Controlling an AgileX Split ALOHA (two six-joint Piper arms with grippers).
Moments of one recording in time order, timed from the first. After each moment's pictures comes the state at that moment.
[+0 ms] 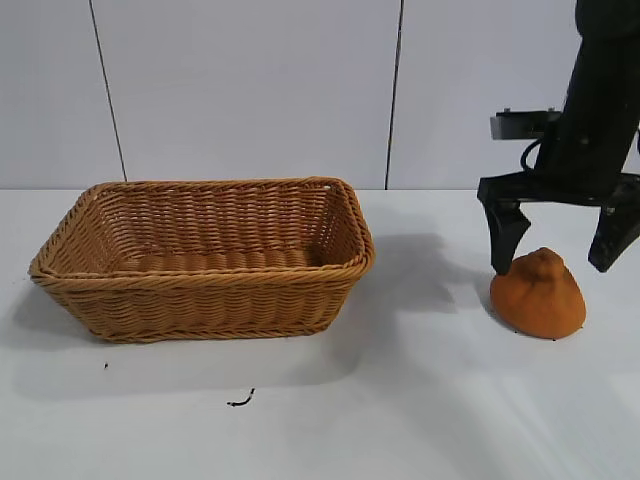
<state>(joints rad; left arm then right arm) -0.03 -0.01 -0.50 0.01 1.06 -0.04 0.10 2.16 -1.44 -0.01 0.92 0.00</state>
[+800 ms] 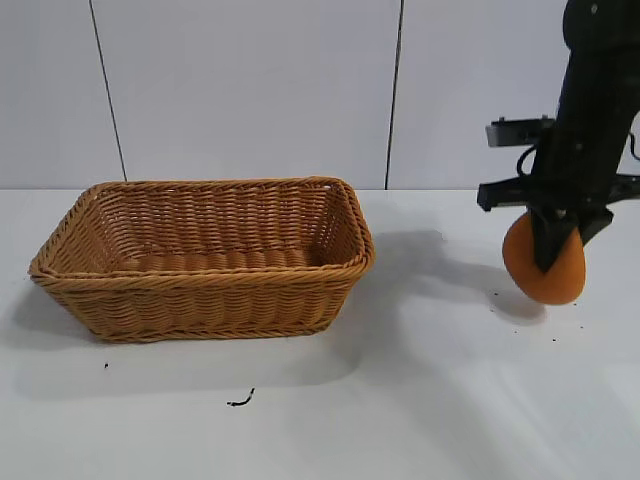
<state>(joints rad) -0.03 -0.01 -0.50 0.01 1.06 -0.04 0.10 2.02 -1.78 -0.03 1.15 0.00</state>
